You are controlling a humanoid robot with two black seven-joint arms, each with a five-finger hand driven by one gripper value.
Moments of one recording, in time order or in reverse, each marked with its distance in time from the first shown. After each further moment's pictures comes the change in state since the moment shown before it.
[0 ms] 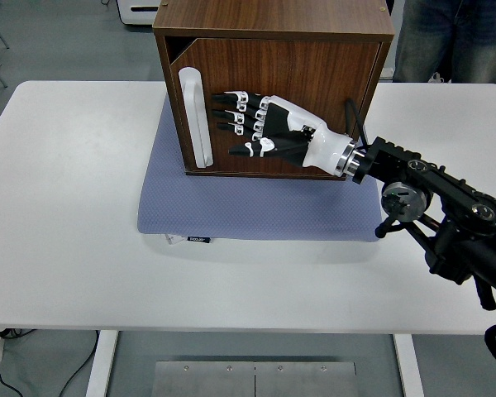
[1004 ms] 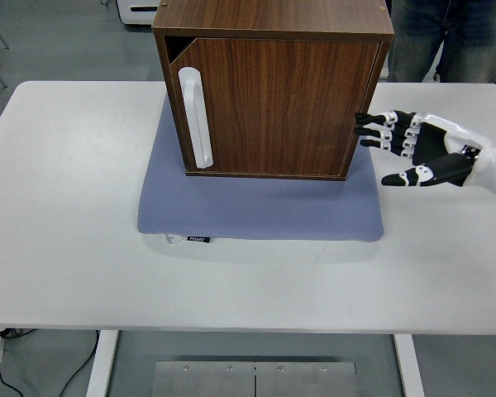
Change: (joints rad) left arm 0.000 0.000 0.000 0.000 0.000 0.000 0.000; right arm -0.256 -0.670 0.108 0.418 -0.003 0.005 0.005
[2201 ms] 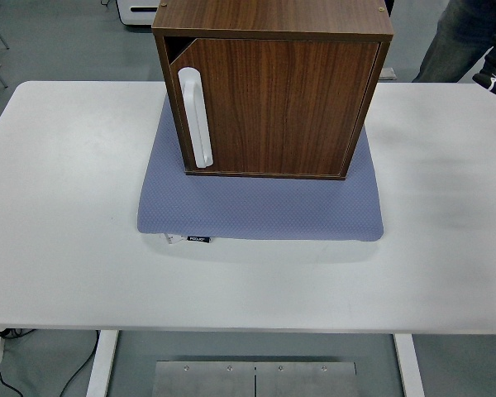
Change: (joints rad) left arm 0.000 0.000 0.000 0.000 0.000 0.000 0.000; right arm 0.060 0.338 0.364 -0.552 0.006 -0.234 0.031
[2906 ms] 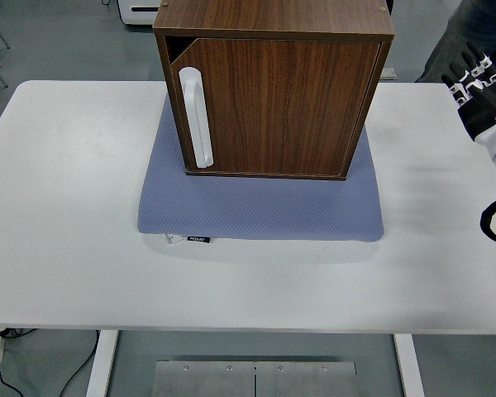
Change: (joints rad) left arm -0.001 0.000 0.000 0.000 0.000 0.000 0.000; right arm 0.023 0.213 0.083 -0.121 0.166 0.012 0.008
